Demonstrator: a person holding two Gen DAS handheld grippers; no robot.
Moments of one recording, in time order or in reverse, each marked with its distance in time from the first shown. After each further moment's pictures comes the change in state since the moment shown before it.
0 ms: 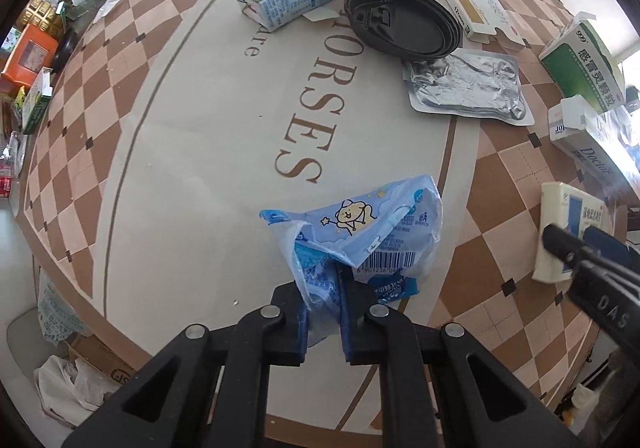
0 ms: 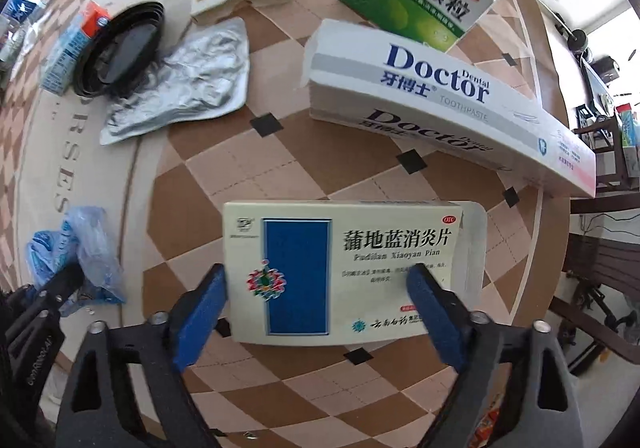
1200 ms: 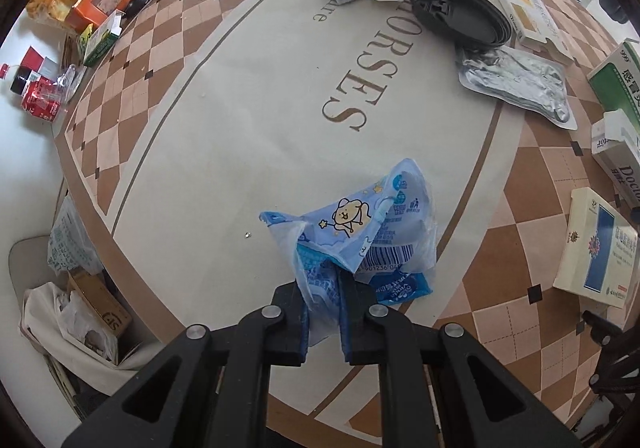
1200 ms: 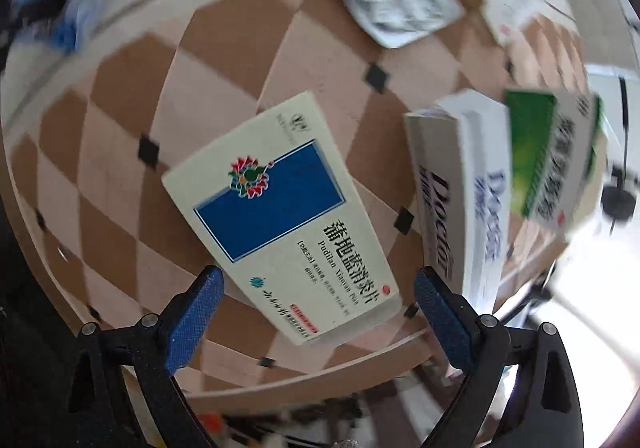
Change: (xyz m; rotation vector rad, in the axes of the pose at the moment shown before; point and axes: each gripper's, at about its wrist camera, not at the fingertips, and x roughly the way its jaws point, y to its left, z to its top) left arm -0.013 -0.015 -0.051 -0.210 -0.037 0.143; right arm 0.034 0.050 -0.018 -1.116 0.268 -0.300
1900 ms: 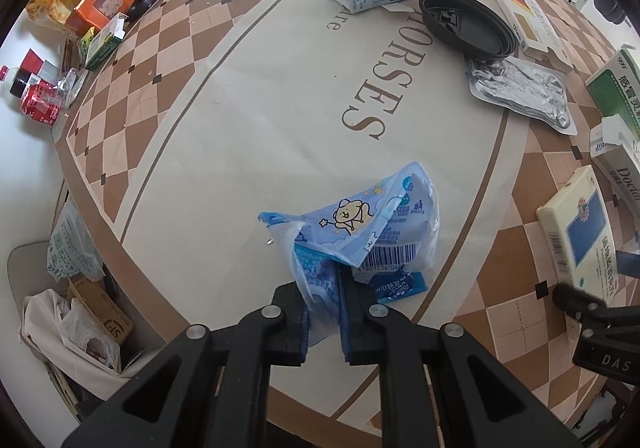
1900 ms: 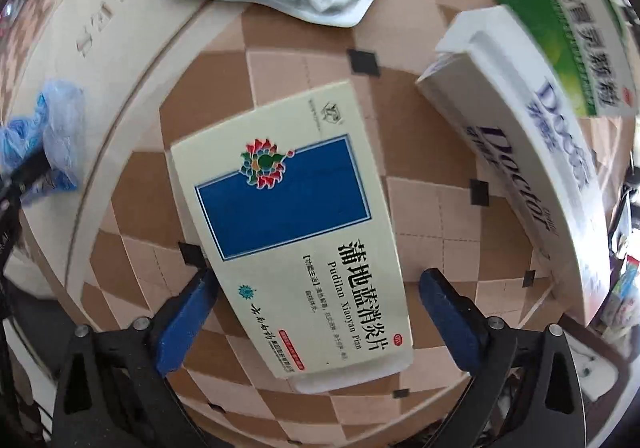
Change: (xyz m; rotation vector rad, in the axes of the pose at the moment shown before) left arm -0.005 0.016 -0.001 0.008 -0.030 -0.018; right arm 0.001 -0.024 -0.002 0.612 -0.173 0.319
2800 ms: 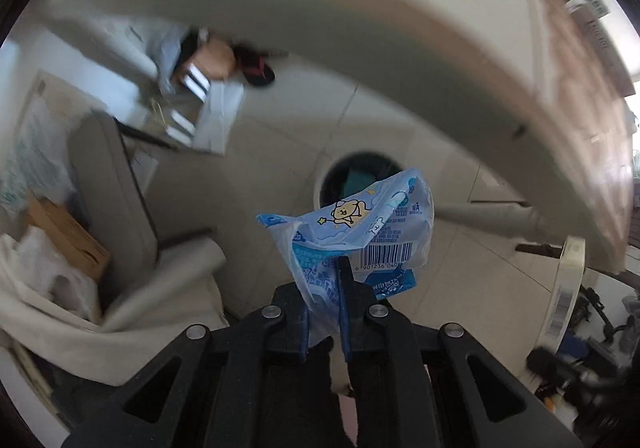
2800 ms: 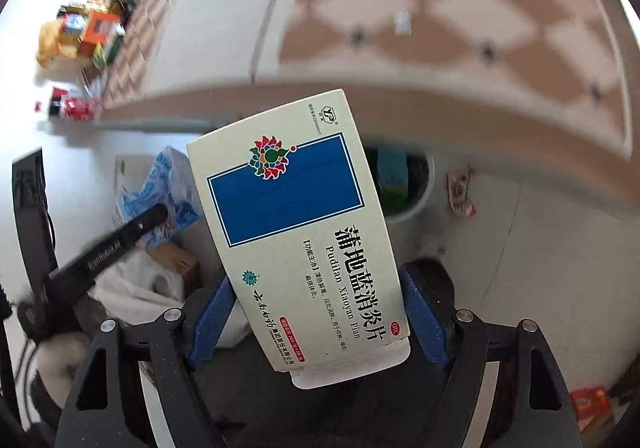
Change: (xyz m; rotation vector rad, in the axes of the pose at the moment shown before) left arm 0.064 0.154 -0.189 0.046 0.181 -0.239; right arm 0.045 0.197 -0.276 0.443 -0.115 0.483
